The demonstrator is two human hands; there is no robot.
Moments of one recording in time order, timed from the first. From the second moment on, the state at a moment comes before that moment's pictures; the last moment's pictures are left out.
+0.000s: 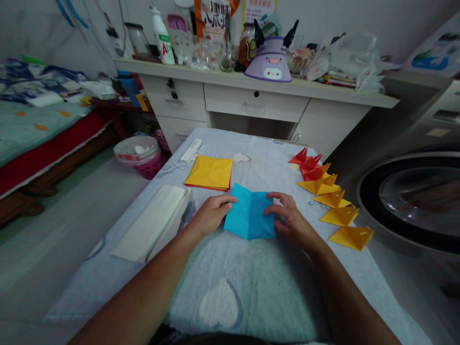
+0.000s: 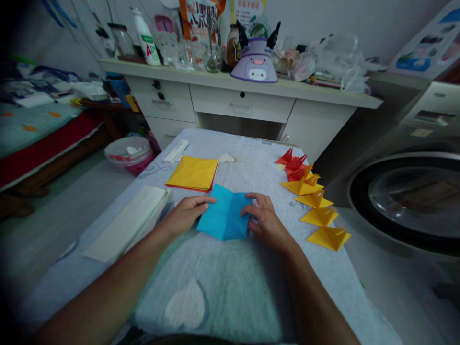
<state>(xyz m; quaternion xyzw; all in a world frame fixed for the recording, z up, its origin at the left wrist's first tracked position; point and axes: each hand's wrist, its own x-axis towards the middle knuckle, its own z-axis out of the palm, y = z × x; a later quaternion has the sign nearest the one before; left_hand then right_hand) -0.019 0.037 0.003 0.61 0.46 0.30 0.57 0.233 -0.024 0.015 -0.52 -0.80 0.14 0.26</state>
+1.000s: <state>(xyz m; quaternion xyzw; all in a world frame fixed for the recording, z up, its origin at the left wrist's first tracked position) -0.015 0.027 0.012 0.59 0.38 0.47 0.53 0.226 -0.019 -0.003 -0.46 -0.44 0.54 0.56</state>
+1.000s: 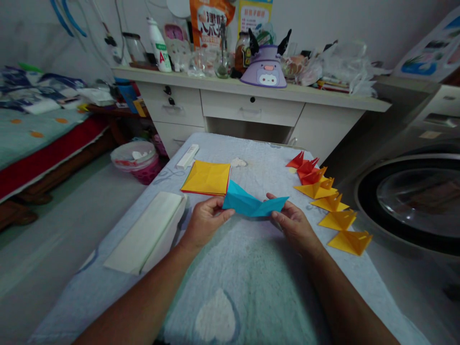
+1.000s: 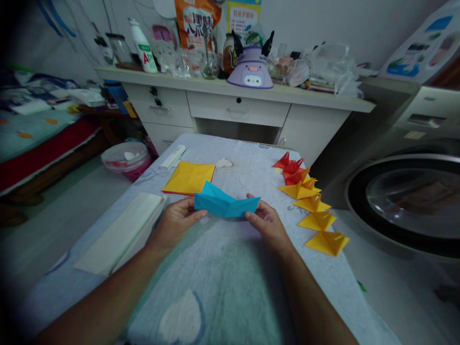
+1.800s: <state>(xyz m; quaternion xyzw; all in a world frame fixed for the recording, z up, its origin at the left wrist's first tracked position) -0.009 0.023 0.008 0.53 0.34 0.53 0.56 0.209 -0.017 -0.003 -0.42 -0.40 0.55 0.60</state>
